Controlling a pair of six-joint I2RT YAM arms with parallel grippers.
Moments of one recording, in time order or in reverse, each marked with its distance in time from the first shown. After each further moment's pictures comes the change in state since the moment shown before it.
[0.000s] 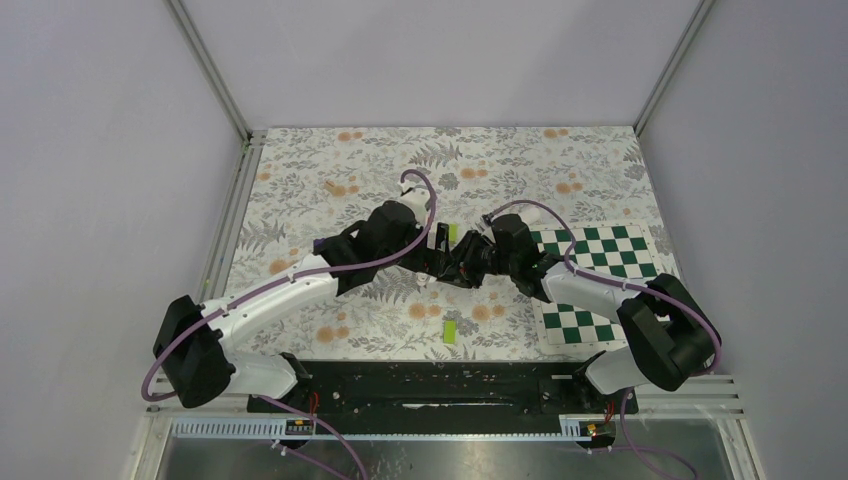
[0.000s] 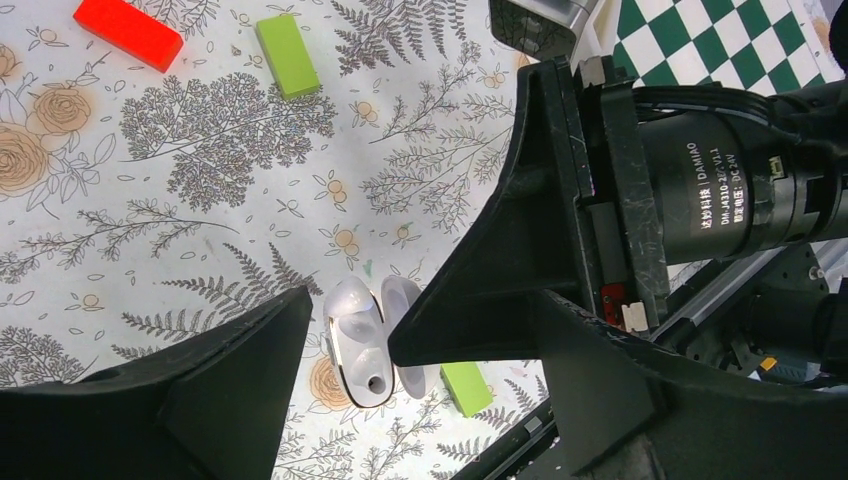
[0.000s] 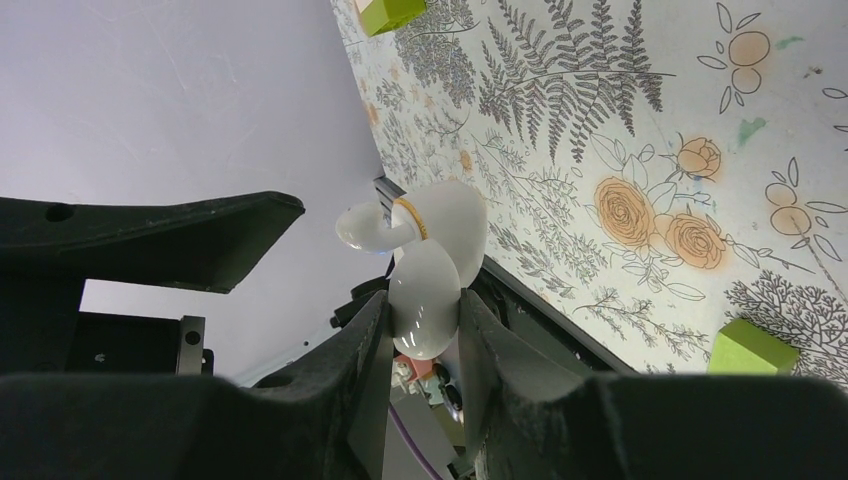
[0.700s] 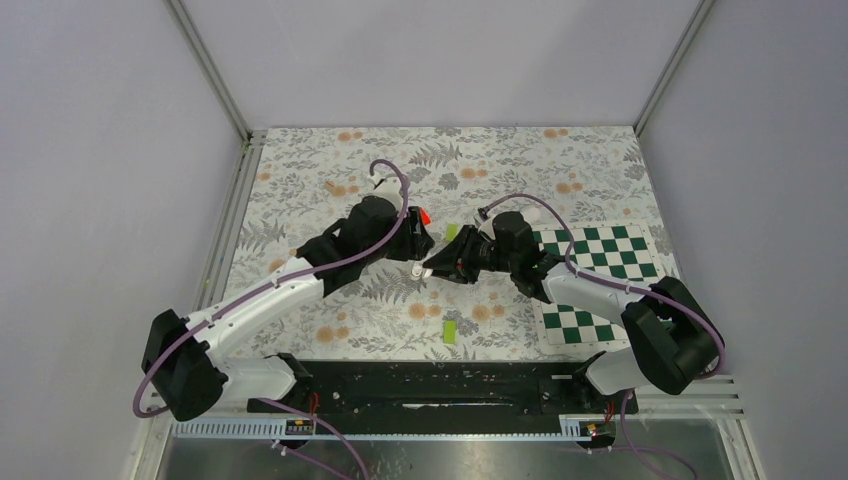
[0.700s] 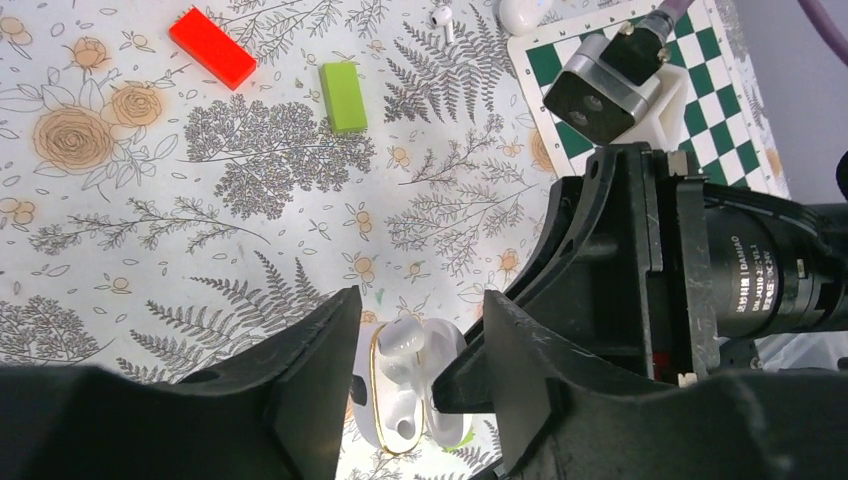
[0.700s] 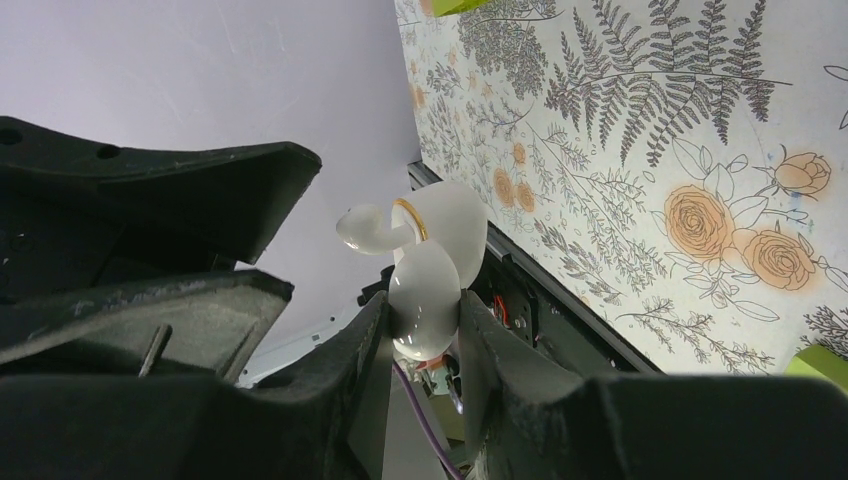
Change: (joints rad) left arm 0.072 -0.078 -0.033 0.022 -0.059 -0.129; right arm 0.010 -0.019 0.007 0.080 -0.028 0.003
